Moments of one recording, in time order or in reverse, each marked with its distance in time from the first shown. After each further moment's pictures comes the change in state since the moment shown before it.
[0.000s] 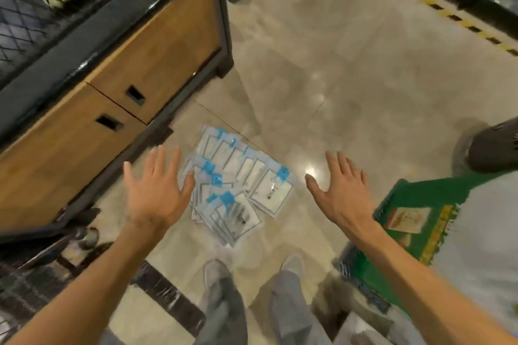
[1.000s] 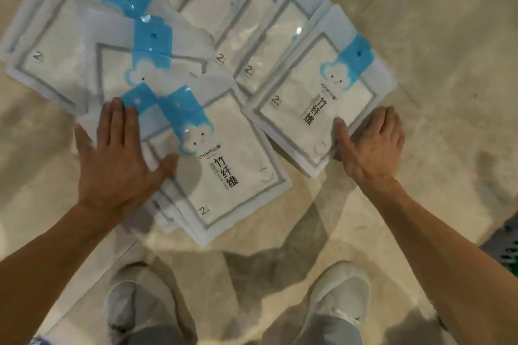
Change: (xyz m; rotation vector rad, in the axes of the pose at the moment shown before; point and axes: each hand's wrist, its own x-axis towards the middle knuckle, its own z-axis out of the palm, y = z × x) left_hand 0.129 0.044 0.676 -0.149 0.005 -0.010; right_hand 0.199 0.138 0.645 0.040 0.035 0.218
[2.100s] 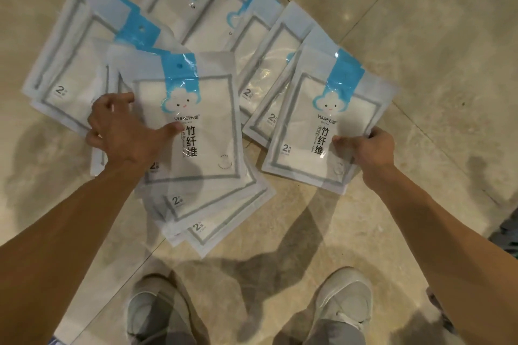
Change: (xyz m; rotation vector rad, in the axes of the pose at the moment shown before) left_hand 0.073 0.025 -0.053 -0.513 0.117 -0.484; right_hand 0.021 -0.017 -0.029 0.892 -0.222 0.421
